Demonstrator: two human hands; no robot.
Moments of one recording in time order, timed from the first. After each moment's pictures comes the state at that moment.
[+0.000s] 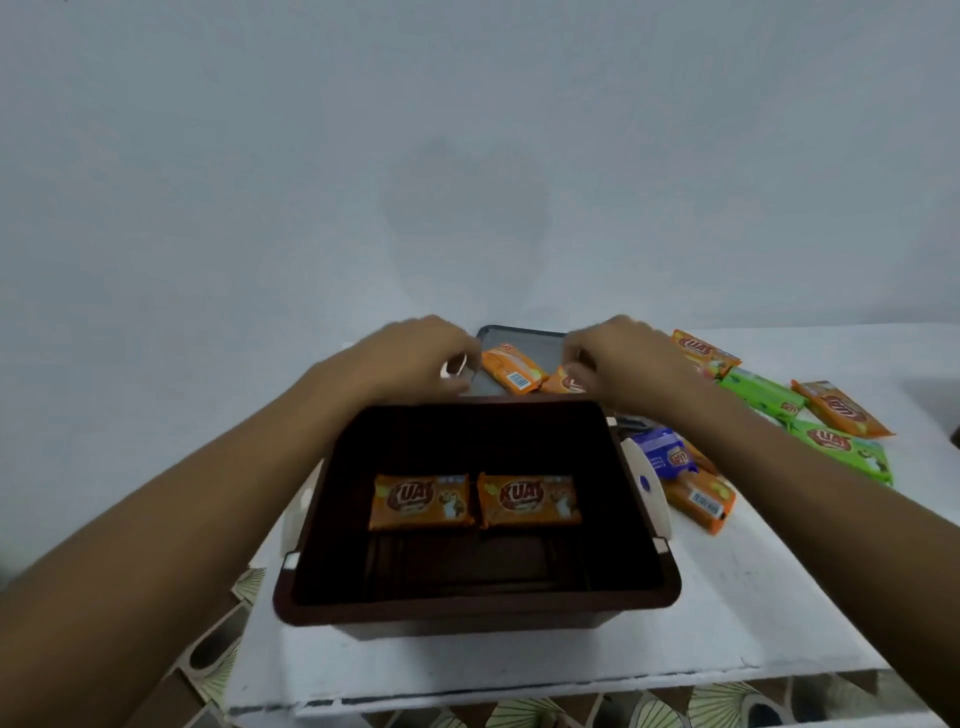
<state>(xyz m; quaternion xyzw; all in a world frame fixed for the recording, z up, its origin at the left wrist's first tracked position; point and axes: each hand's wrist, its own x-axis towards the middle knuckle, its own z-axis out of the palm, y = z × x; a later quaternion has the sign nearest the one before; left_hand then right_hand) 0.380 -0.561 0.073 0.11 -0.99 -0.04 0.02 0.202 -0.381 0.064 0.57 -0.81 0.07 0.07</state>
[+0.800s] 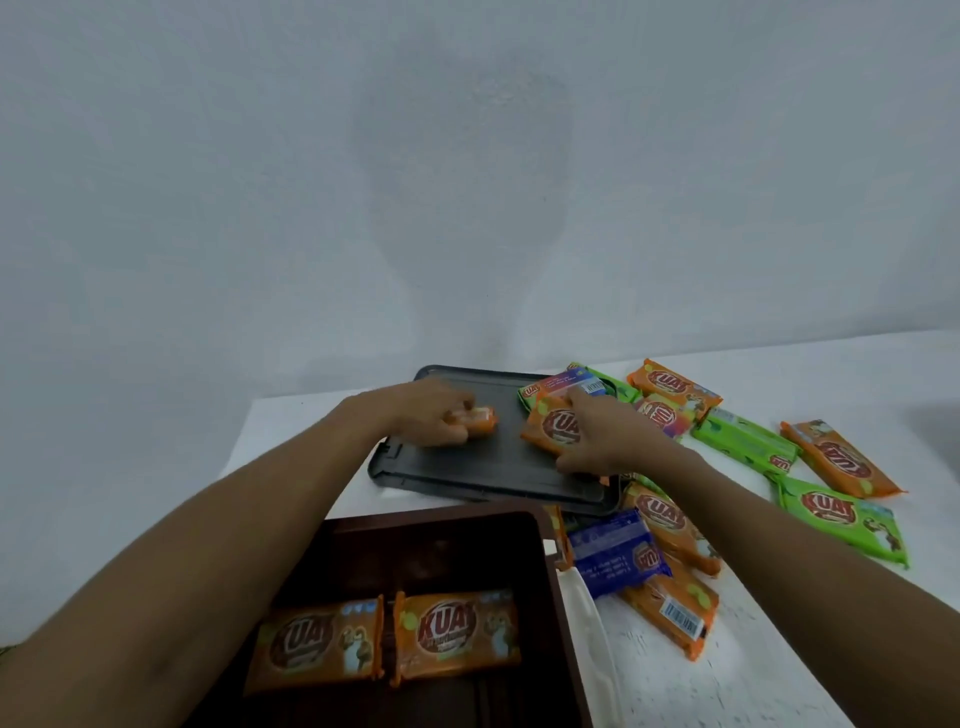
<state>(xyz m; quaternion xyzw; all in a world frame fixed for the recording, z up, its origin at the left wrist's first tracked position) 0.212 -0.619 -0.002 0.12 -0.97 -0.14 -0.16 0.065 -0.415 -0.014 0.47 -0.87 0.05 -0.17</state>
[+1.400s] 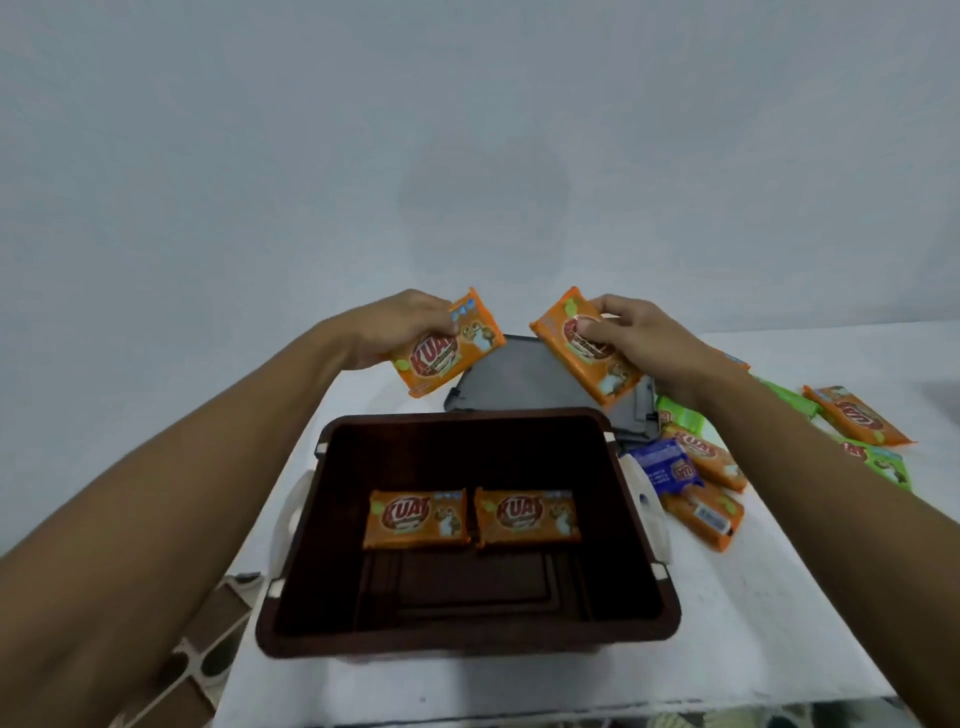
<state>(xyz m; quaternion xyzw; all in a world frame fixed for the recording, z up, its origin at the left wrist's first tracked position) 0.358 -0.598 0.090 0.26 -0.82 -0.51 0.02 0.168 -0.383 0.073 0.40 -0.72 0.48 -0.29</state>
